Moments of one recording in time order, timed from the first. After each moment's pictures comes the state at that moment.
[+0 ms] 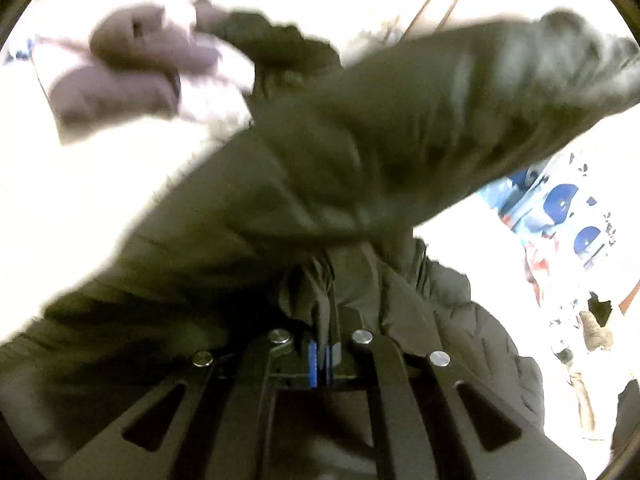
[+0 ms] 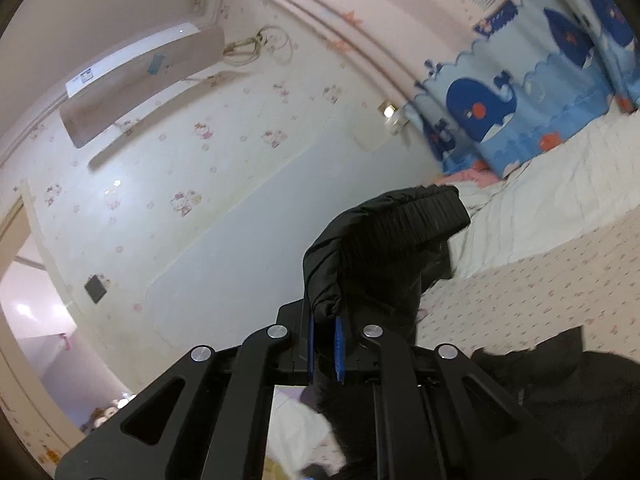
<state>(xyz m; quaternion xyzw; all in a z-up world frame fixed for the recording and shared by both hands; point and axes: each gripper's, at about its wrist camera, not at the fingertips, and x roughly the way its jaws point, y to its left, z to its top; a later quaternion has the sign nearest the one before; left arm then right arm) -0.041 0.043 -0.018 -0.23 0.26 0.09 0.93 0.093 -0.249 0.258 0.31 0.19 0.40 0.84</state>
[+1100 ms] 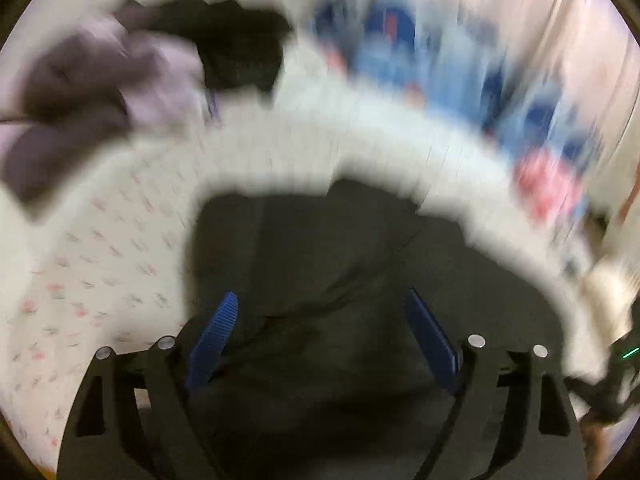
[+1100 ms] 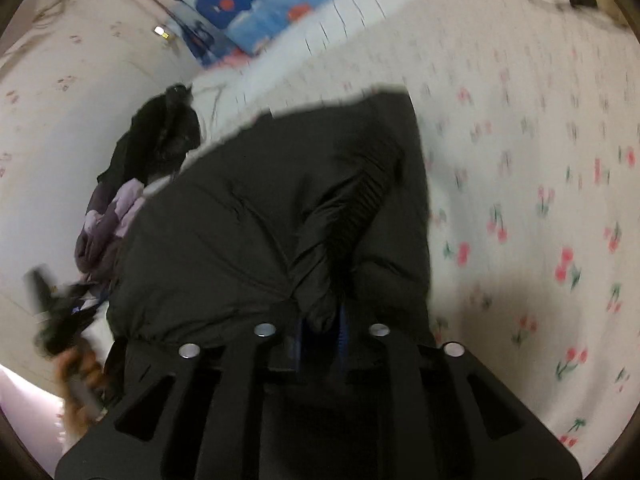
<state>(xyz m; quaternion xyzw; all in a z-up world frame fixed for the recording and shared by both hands) 0.009 0.088 -0.041 -0.13 0.43 0.00 0.89 -0.001 -0.411 -0.084 0.28 0.45 0.15 0.83</state>
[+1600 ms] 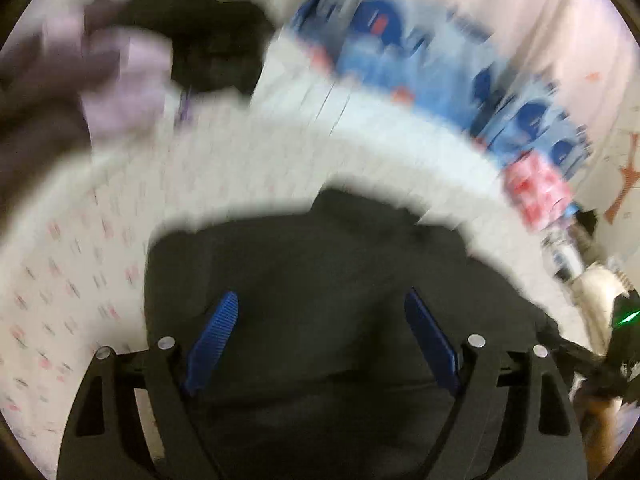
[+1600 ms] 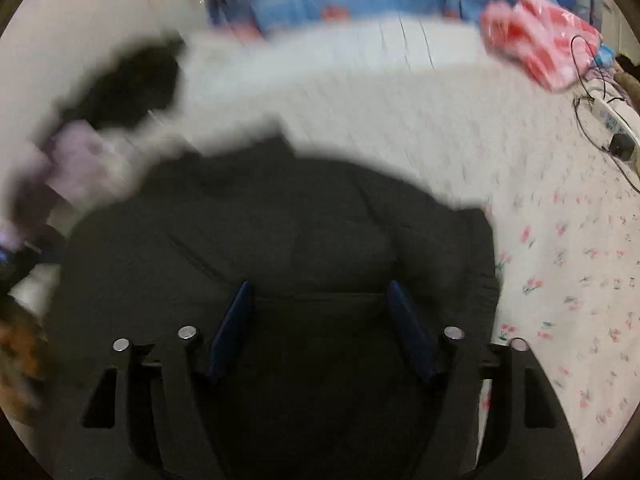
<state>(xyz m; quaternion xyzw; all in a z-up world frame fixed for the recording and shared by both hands) 0.057 0.105 -0.043 -0.16 0.41 -0.04 0.90 0.080 -0.339 -0.087 0.08 0.45 0.09 0.88</state>
